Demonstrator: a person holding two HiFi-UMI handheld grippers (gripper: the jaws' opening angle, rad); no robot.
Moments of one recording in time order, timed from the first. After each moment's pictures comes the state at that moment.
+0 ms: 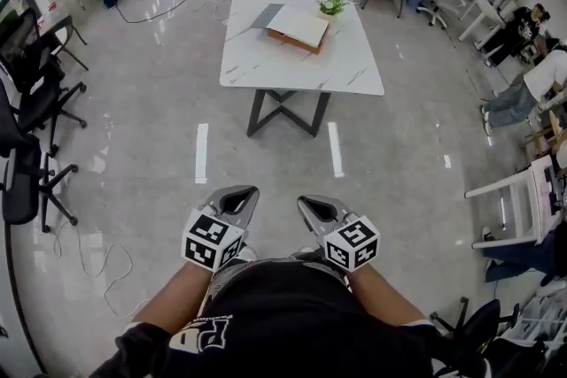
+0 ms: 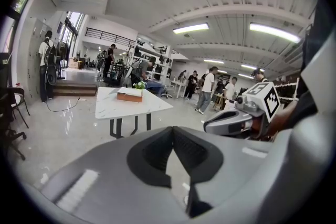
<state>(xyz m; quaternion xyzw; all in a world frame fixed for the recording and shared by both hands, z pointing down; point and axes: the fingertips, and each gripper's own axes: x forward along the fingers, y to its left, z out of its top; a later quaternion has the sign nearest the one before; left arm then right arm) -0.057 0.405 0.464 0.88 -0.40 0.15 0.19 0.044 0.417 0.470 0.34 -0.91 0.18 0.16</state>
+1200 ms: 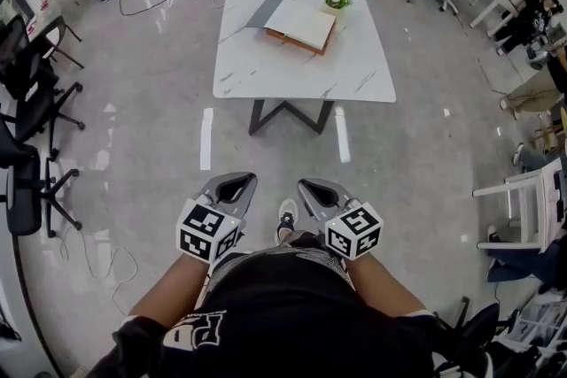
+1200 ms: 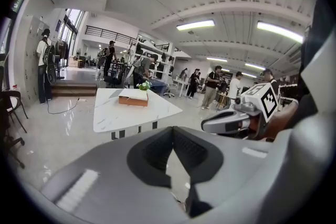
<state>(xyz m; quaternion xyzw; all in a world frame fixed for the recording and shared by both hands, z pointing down) -0.058 0.275 0.468 0.88 -0.40 0.16 0.19 0.045 0.279 0.476 0.35 -0.90 0.21 0.13</state>
